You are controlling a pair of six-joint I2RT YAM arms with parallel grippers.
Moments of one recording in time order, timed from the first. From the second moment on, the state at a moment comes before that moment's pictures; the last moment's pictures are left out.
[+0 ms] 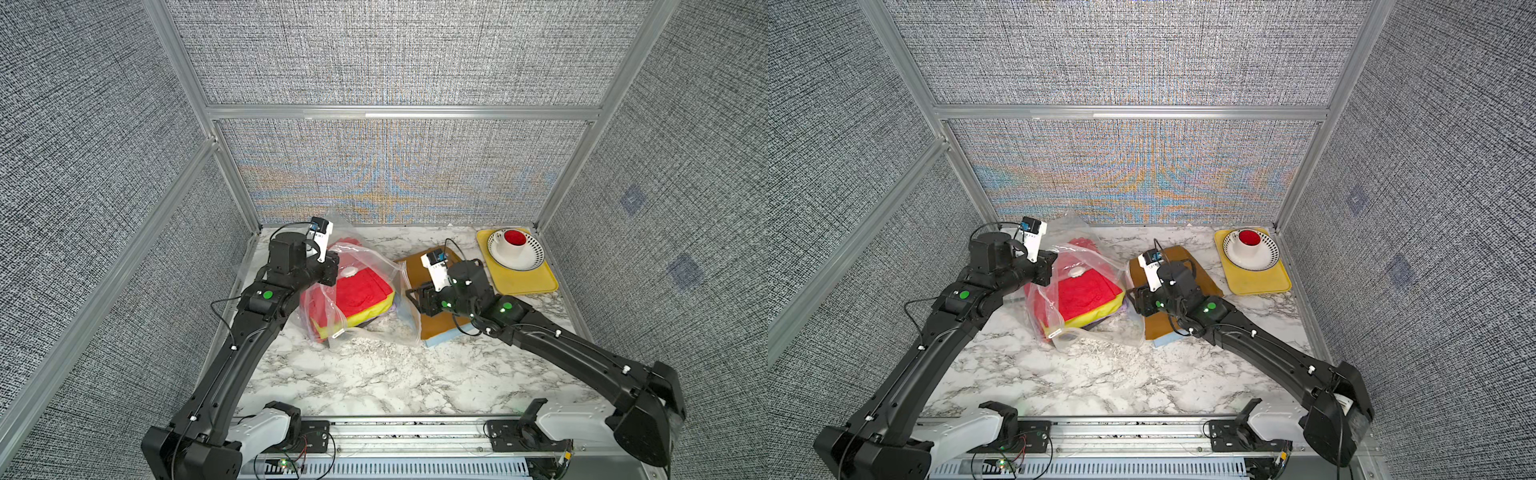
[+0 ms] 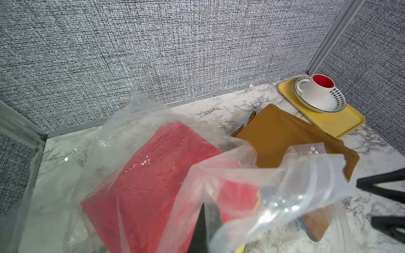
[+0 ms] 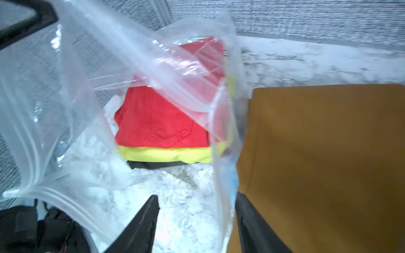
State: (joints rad) left arm -0.34 1.15 1.21 -0.54 0.15 0.00; right arm 0.78 1.31 1.04 -0.25 -0.08 0.33
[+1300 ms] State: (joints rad) left arm -0.52 1.32 1.37 -0.58 0.15 0.03; right arm 0.79 1.88 1.17 0.15 -0.27 0.74
